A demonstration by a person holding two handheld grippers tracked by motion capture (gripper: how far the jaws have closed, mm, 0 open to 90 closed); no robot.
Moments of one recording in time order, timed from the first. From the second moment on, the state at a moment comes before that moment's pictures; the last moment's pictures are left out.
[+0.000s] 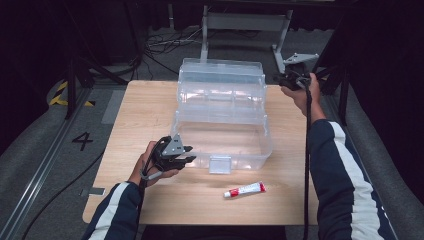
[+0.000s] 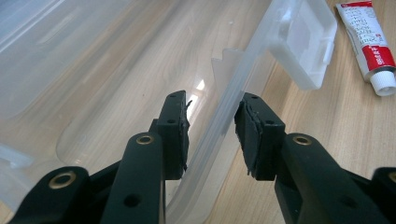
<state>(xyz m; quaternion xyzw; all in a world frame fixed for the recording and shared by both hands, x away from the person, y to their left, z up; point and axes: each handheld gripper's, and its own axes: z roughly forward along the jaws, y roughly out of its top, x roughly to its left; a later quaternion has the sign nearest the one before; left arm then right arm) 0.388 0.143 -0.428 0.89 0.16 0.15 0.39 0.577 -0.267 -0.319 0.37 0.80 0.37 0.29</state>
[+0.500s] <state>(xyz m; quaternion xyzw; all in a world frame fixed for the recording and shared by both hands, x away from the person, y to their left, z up) 0.386 0.143 -0.428 0.89 0.16 0.16 0.39 0.531 -0.286 -0.330 0.34 0.82 0.37 0.28</state>
